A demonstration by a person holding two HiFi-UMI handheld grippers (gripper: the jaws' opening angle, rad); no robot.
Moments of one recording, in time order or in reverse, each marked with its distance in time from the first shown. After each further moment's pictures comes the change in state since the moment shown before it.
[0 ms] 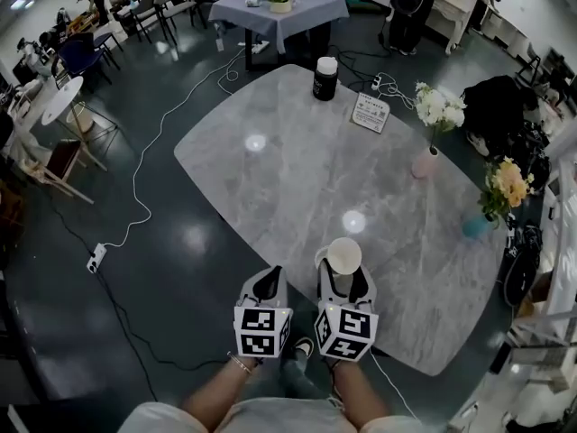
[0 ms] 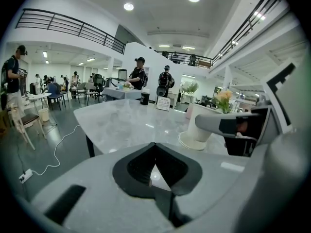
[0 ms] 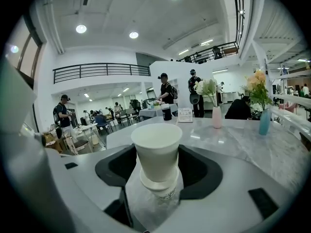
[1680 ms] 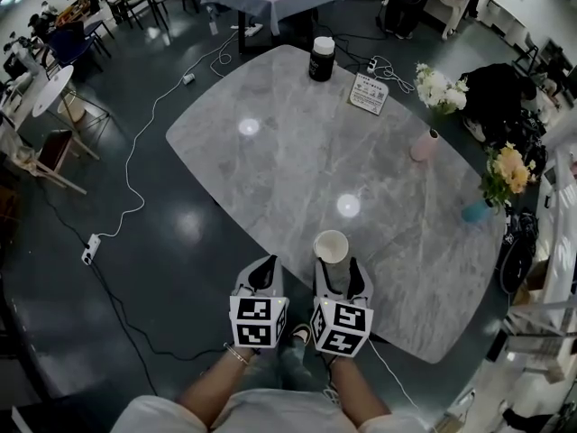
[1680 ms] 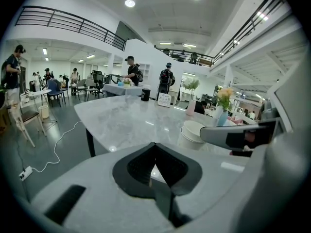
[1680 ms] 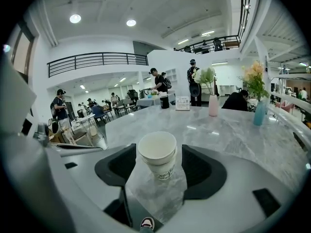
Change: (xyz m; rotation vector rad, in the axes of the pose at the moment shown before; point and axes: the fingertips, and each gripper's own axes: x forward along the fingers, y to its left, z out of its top) left arm 0.003 0.008 -0.016 -0.015 0.037 -0.006; right arm -0.007 0.002 -0.039 -0.005 0.133 -0.040
